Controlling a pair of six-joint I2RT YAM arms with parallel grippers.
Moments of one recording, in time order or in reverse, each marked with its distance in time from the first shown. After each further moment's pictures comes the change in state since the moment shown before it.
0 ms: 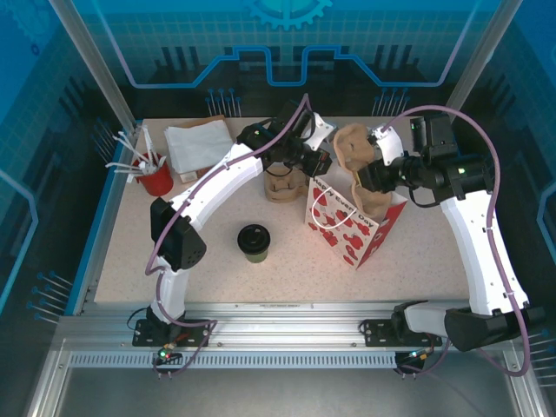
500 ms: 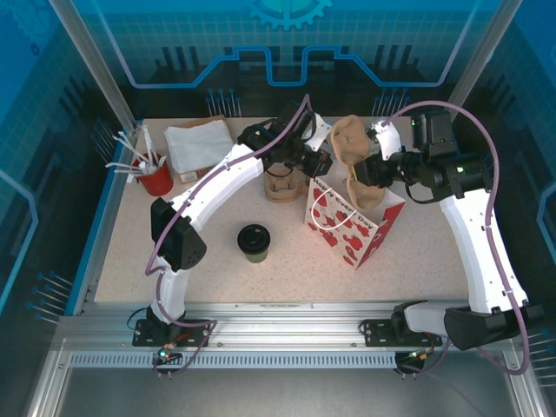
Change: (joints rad) left arm -0.006 0.000 0.000 -0.001 -0.009 -0.001; right arm 0.000 0.005 0.000 0.077 -0.073 0.039
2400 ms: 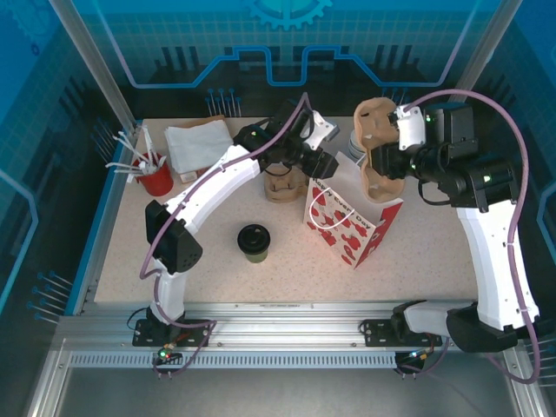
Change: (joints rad) left arm -0.005 -0.039 -0.019 0.018 -0.008 0.024; right arm 0.070 -0.003 0.238 -0.145 0.306 0.228
